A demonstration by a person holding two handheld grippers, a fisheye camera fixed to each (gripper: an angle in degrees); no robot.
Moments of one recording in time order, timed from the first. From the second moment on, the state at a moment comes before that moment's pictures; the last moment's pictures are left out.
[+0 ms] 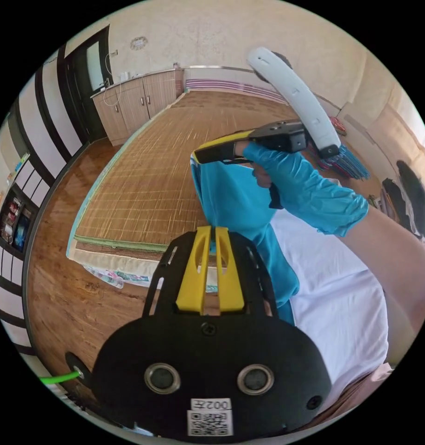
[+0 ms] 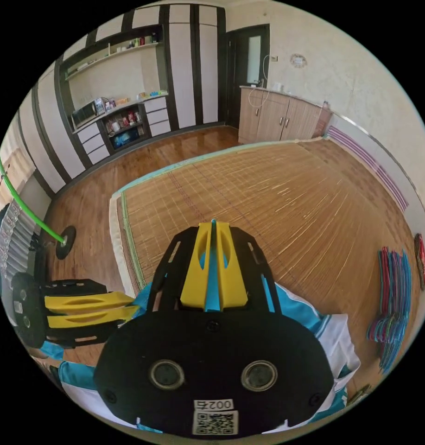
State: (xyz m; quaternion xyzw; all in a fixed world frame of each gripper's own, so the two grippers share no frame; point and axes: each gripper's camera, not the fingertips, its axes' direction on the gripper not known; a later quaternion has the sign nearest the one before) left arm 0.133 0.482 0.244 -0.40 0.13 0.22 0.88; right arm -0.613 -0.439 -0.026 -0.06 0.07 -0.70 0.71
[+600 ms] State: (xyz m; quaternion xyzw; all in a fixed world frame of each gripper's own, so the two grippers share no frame) left arm 0.267 0.526 0.121 -0.38 0.27 0.38 0.80; right arm -0.419 -0.509 -0.269 0.03 0.07 -0.69 0.72
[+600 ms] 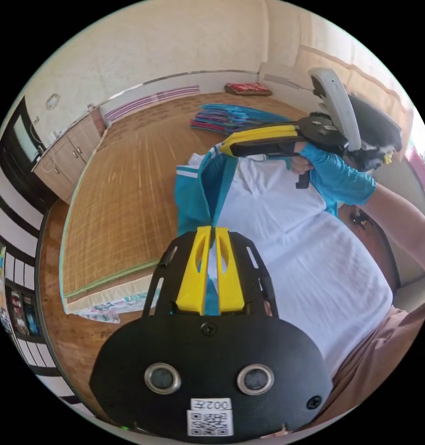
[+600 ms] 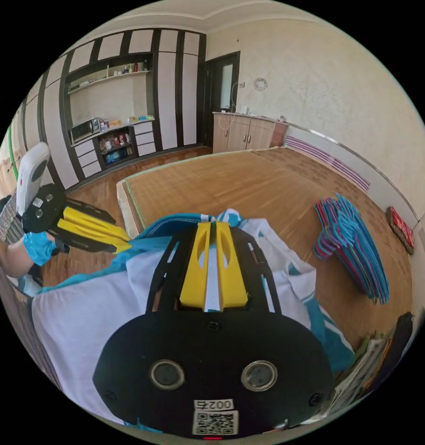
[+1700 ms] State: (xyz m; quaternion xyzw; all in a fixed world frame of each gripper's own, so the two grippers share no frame) left arm 0.295 0.620 0.140 -0.41 0.12 0.41 0.81; right arm -0.296 -0.515 -0.300 -0.04 0.17 -0.65 0.74
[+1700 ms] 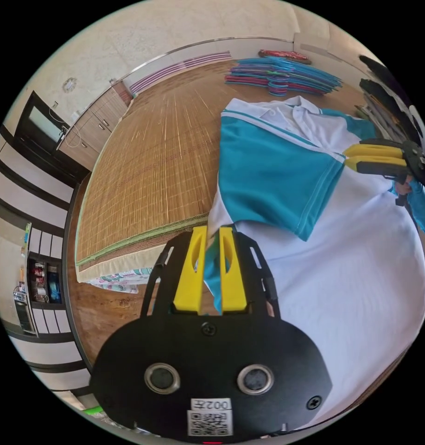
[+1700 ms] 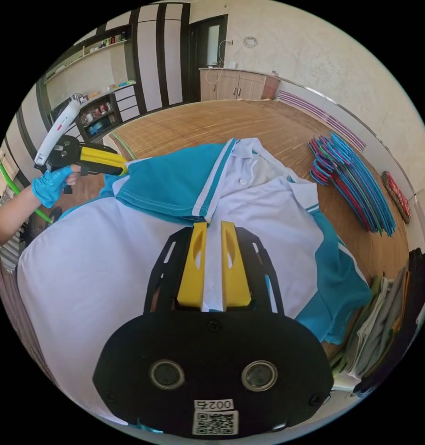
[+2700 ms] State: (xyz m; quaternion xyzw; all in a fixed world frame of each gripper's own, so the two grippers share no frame) left arm 0.271 0.607 0.138 -0.41 0.12 0.37 0.82; right arm -0.324 -0.416 -0.256 -0.12 0.12 -0.71 0.68
